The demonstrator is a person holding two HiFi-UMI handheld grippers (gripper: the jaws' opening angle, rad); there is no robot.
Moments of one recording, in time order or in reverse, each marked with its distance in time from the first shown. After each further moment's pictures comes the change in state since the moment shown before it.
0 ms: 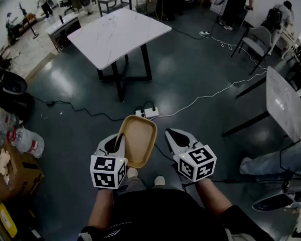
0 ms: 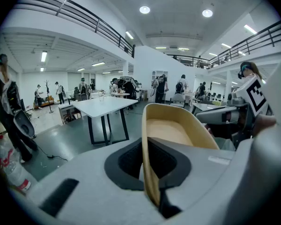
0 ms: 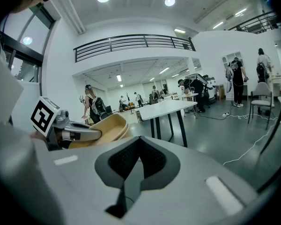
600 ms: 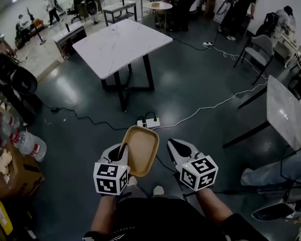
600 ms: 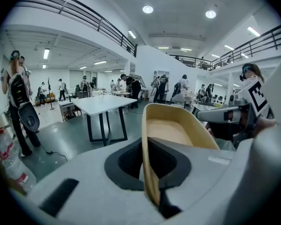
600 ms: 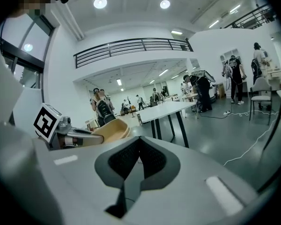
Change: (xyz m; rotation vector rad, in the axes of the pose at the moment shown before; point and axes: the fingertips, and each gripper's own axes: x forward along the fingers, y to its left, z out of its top) left arm 0.003 -0.035 -0.007 -0.043 0.011 0.002; right arm -0.033 -0.018 -0.001 0.041 -0.029 0.023
